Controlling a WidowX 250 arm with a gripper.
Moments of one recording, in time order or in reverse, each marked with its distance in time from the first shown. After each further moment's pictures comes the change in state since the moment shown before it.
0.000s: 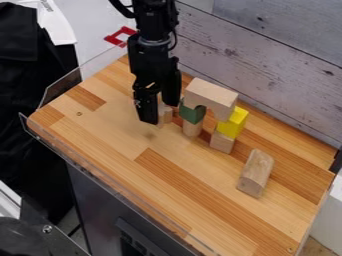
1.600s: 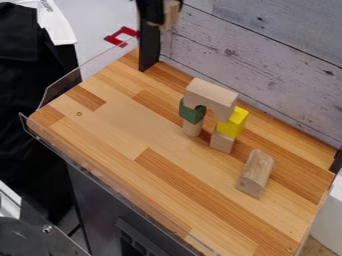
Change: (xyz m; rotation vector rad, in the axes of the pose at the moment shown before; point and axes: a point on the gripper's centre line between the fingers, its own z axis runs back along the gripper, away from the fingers) arm -0.045 0.025 0.160 -0.192 -0.080 -0.100
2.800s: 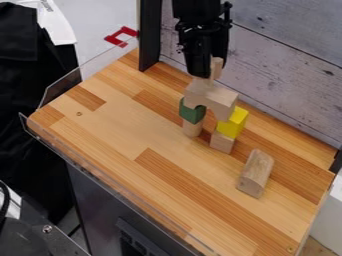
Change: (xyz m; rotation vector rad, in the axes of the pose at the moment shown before) arm -0.039 -0.008 -0.073 0.195 0.142 -0.025
